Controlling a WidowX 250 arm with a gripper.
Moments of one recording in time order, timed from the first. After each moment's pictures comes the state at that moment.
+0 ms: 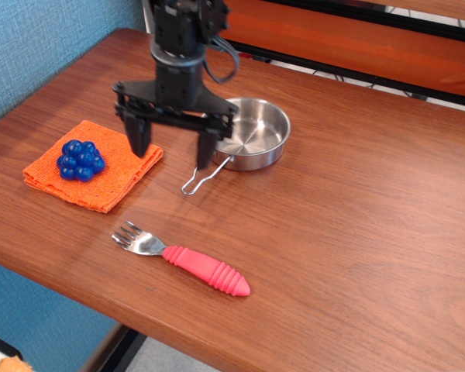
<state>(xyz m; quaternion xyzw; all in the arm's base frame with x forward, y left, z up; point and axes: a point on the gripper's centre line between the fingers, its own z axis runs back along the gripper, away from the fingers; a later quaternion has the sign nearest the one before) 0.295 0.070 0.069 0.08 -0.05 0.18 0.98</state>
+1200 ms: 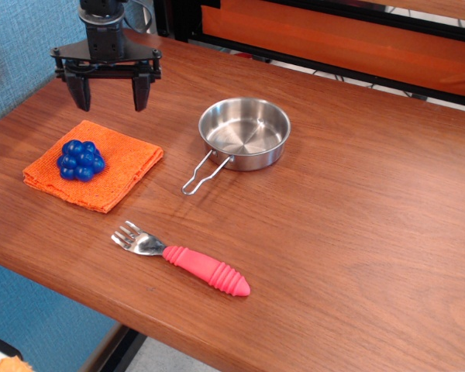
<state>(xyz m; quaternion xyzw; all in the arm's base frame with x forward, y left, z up) 0.337 0.169 0.061 0.09 -0.11 0.33 0.93</state>
